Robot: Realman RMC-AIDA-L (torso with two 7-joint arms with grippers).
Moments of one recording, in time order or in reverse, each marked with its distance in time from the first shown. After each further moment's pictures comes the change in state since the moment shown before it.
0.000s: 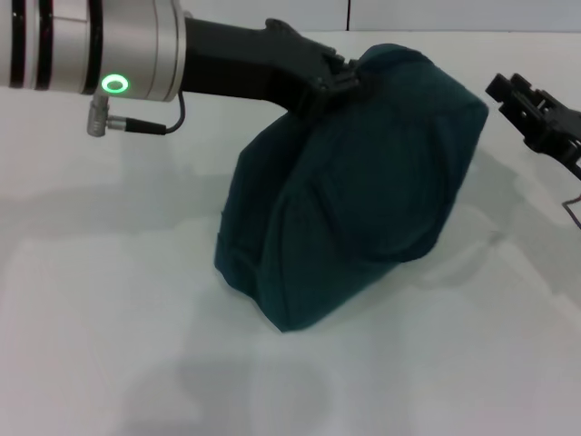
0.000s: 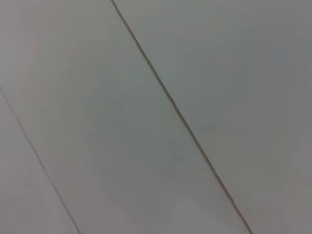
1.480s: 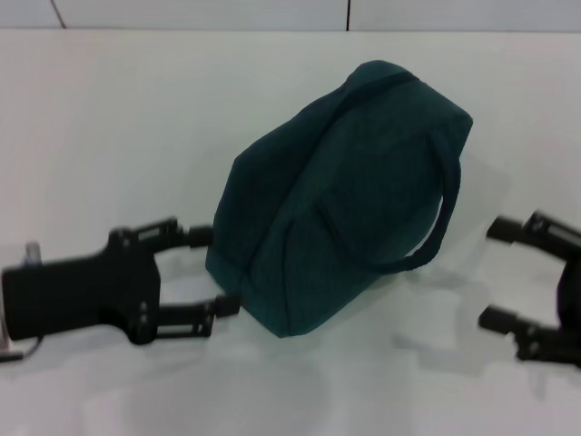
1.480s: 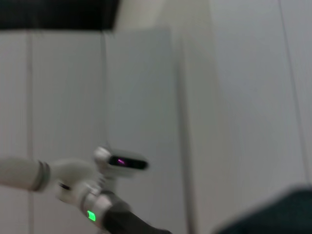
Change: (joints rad) left arm 0.453 0.002 -0.159 -0.340 -0.251 0.227 0.745; right arm -0.100 -0.140 0.029 -0.039 -0.575 -0.557 -0.283
